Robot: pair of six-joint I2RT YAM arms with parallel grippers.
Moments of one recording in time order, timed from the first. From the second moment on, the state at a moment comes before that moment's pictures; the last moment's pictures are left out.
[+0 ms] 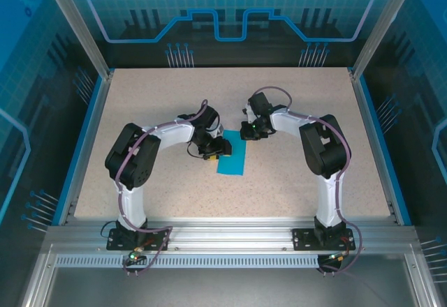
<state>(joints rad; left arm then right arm) -0.48 1.94 1.23 -0.55 0.47 -0.59 0.43 2.07 1.38 -0.48 -0.28 0.33</state>
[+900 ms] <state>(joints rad) -0.48 1.89 1.16 -0.48 0.56 -0.70 0.43 1.79 1.14 -0.36 -0.28 0.23</state>
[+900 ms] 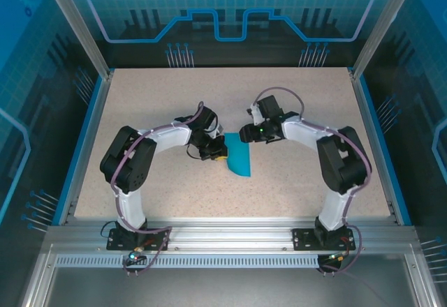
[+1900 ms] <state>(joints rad) -0.48 1.88 1.16 -0.45 0.60 -0.75 0.69 1.56 0.80 -0.20 -0.34 0.12</state>
